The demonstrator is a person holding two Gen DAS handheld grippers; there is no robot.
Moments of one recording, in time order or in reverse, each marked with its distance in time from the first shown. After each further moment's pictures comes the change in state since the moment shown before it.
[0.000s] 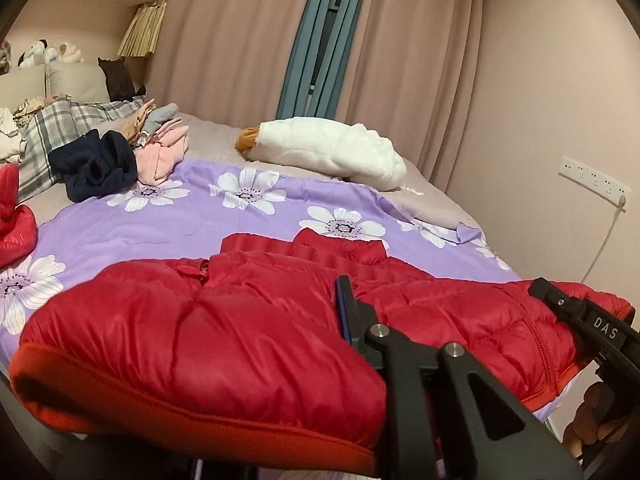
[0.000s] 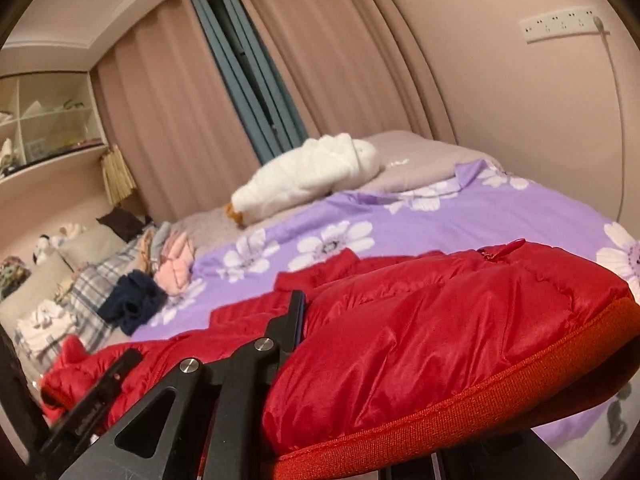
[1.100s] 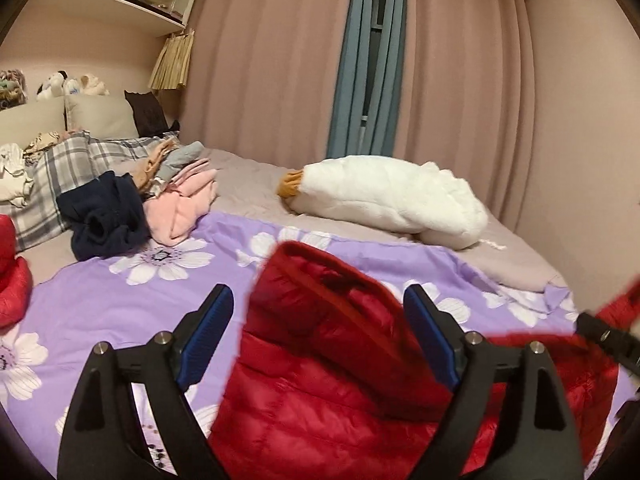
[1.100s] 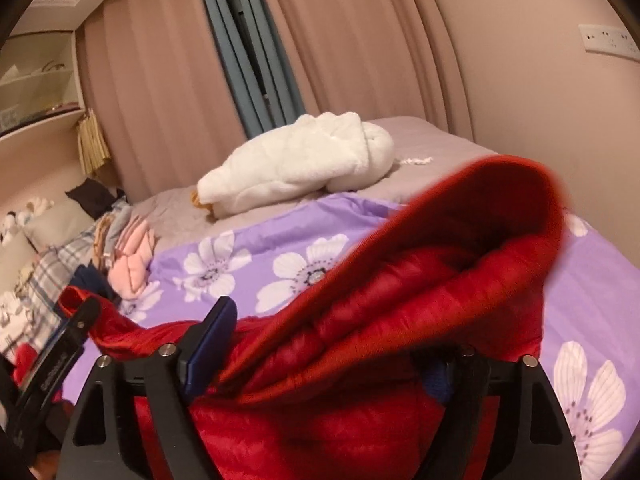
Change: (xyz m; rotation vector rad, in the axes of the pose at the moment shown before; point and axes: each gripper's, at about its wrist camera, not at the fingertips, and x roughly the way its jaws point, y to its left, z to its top) left arm 0.168 0.022 0.092 0.006 -0.130 0.233; right arm 0.170 -0.001 0.081 -0.103 0.054 -0.045
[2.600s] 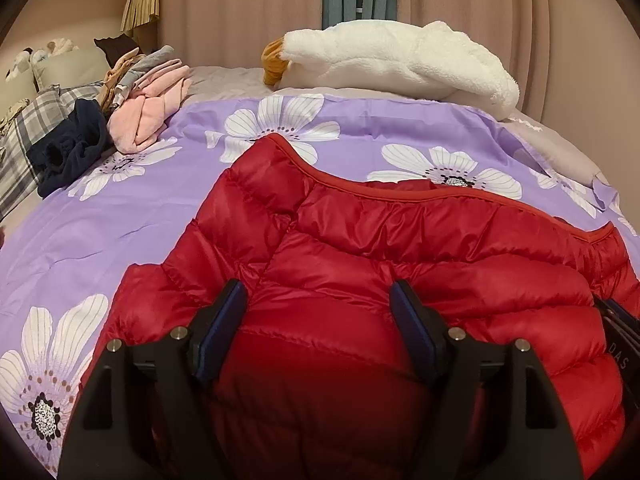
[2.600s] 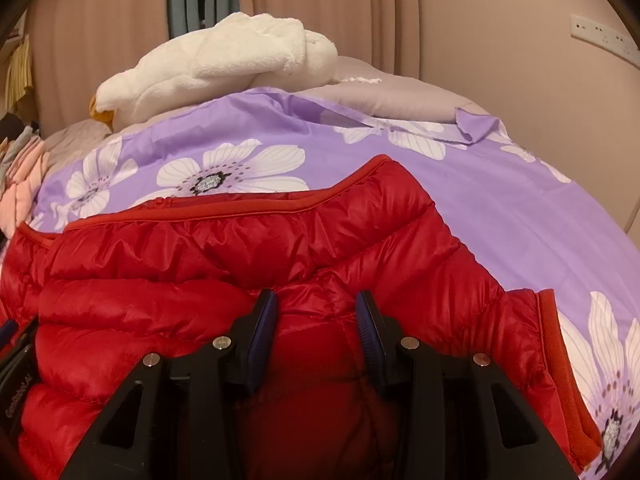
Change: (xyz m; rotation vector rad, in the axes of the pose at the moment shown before) left arm 0.132 -0.036 -0.115 0.100 0.315 0.054; right arm 0.133 -0.025 -0.082 -0.065 0.190 -0.307
